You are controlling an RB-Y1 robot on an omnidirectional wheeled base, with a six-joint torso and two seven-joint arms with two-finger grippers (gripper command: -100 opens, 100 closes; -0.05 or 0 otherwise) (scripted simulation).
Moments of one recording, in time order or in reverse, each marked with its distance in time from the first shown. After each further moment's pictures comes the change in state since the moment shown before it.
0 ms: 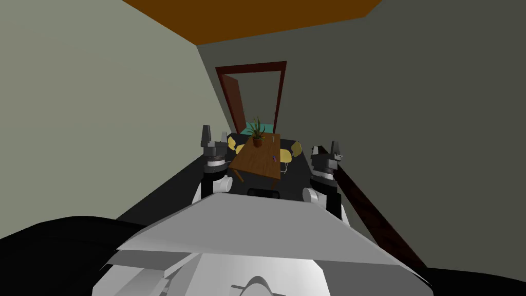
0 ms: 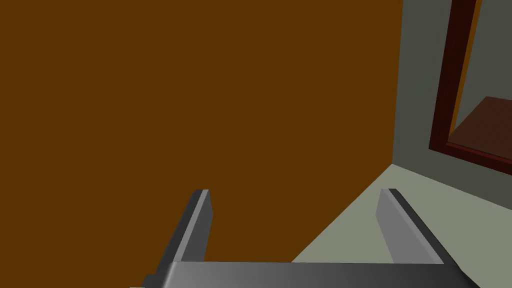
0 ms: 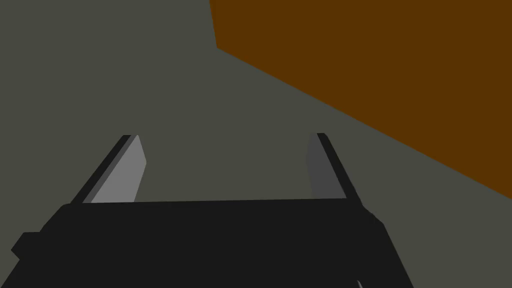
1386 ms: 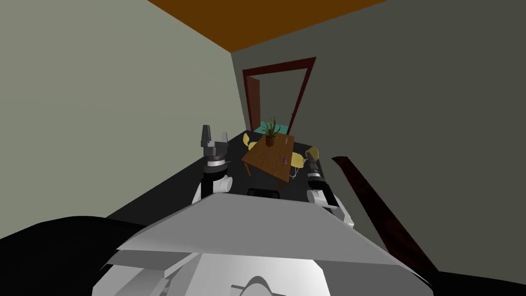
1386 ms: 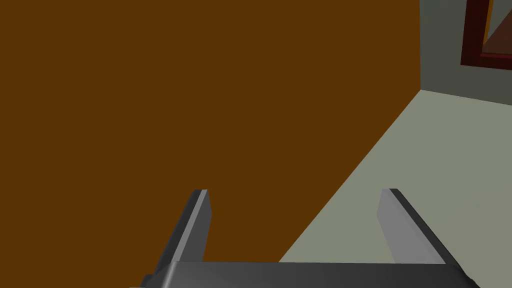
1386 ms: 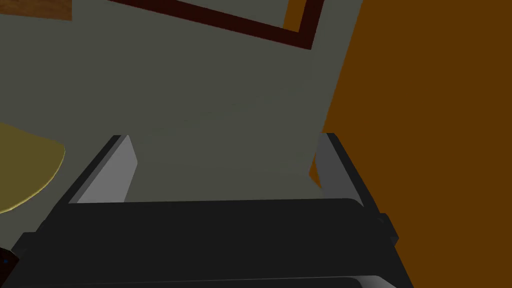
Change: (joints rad) left arm 0.000 0.000 0.000 0.000 0.000 0.000 0.000; right arm -0.084 -0.314 -0.004 0.343 -0.173 0.200 0.300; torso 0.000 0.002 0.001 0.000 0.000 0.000
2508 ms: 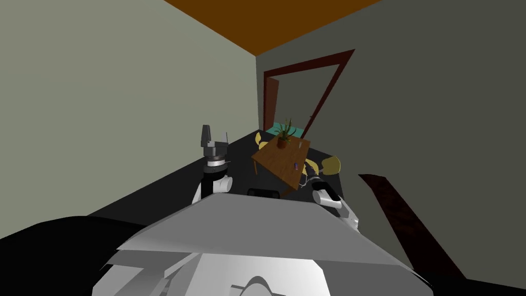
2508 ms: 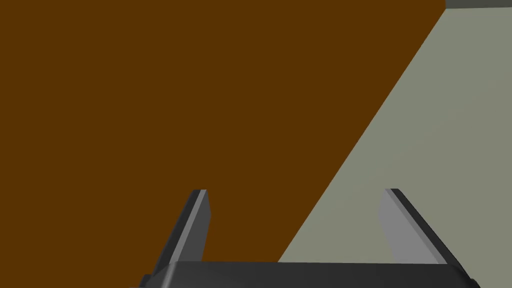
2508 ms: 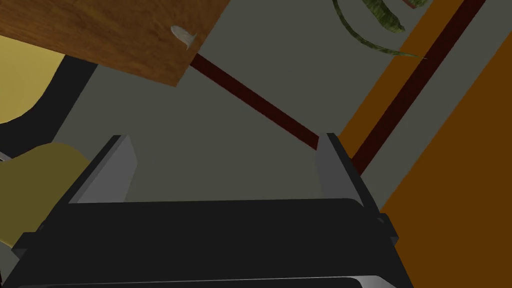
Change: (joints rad) left arm 0.000 0.000 0.000 0.000 0.000 0.000 0.000; right arm -0.077 -0.156 -0.011 0.287 -0.163 0.210 0.277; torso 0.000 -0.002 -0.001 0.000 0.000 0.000
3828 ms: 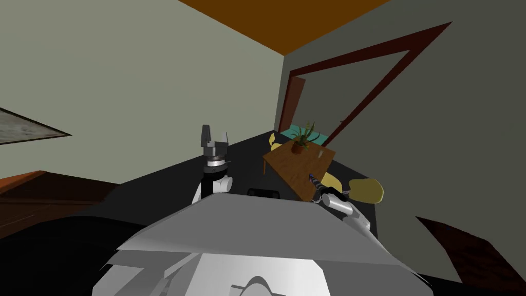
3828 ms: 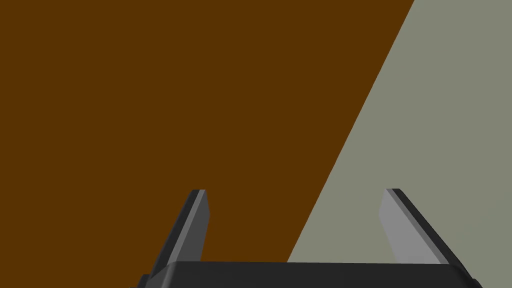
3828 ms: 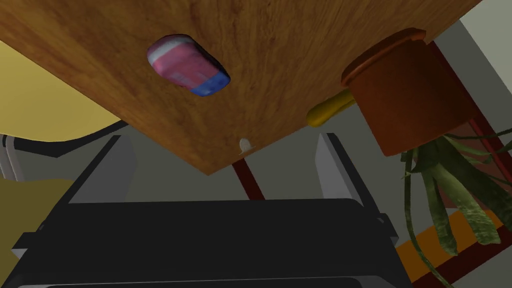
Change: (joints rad) left arm 0.000 0.000 0.000 0.000 0.000 0.000 0.000; right arm -0.095 -0.139 0.000 0.408 -0.194 0.232 0.354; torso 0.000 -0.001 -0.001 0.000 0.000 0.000
